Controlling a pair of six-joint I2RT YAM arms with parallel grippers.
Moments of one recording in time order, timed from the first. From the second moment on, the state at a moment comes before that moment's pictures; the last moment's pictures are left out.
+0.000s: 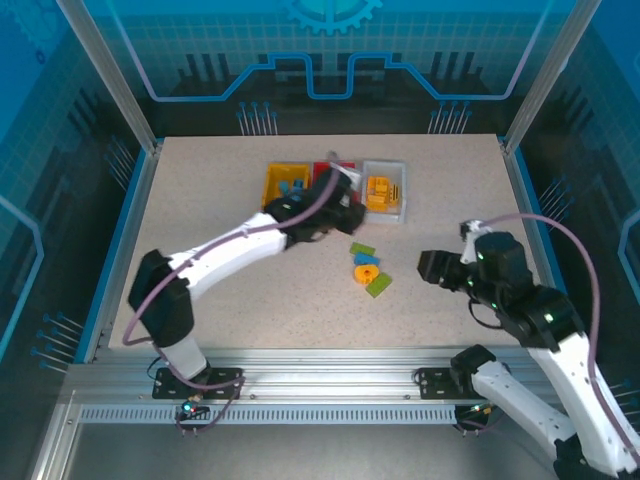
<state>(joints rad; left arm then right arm) -0.73 1.69 1.45 -0.45 -0.11 -0.37 0.45 0.69 1.02 -1.02 0.00 0.54</state>
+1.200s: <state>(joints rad) -0.31 2.03 1.68 -0.51 -0.09 -0.39 0.69 1.37 1.10 -0.74 0.00 0.50</state>
